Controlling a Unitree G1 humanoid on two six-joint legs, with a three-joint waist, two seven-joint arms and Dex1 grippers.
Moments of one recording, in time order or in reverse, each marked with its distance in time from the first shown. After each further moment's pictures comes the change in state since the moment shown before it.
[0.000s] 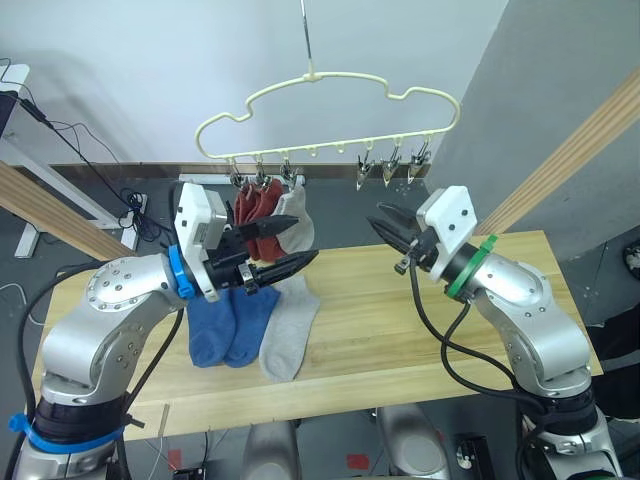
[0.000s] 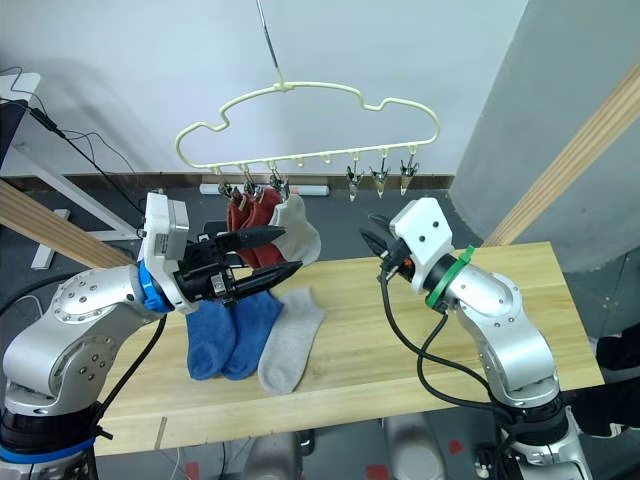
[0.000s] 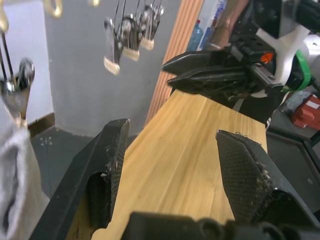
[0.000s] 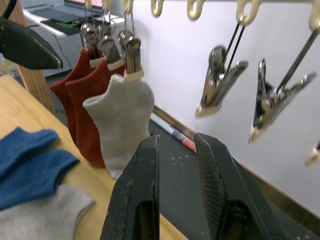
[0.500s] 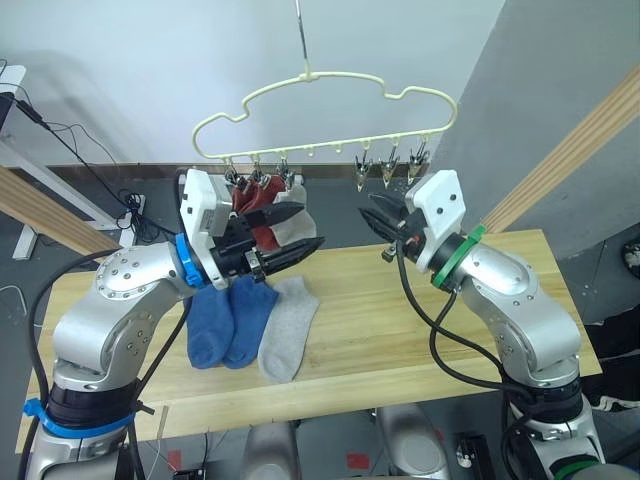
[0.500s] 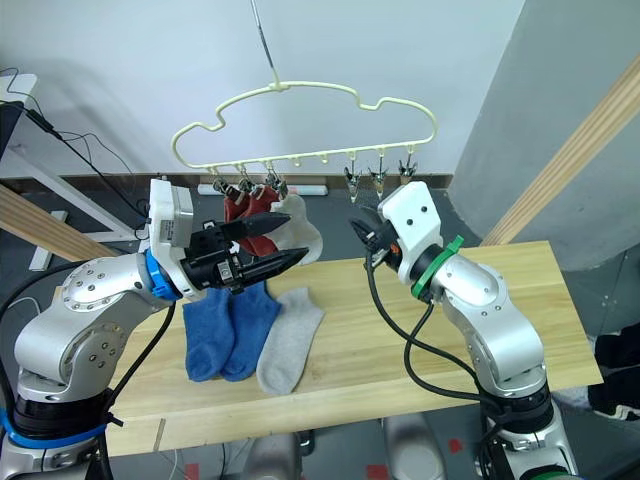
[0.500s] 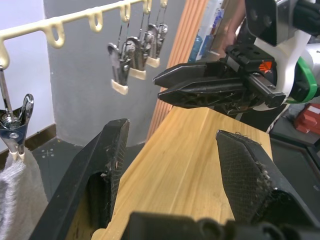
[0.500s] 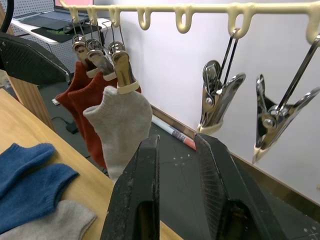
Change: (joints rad) left arm -0.037 -0.035 -0.024 0.017 0.020 -0.003 0.024; right arm -0.049 0.032 0.012 -0.005 0.017 0.081 -0.068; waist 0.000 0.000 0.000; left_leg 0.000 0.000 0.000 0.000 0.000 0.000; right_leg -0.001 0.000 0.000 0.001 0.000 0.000
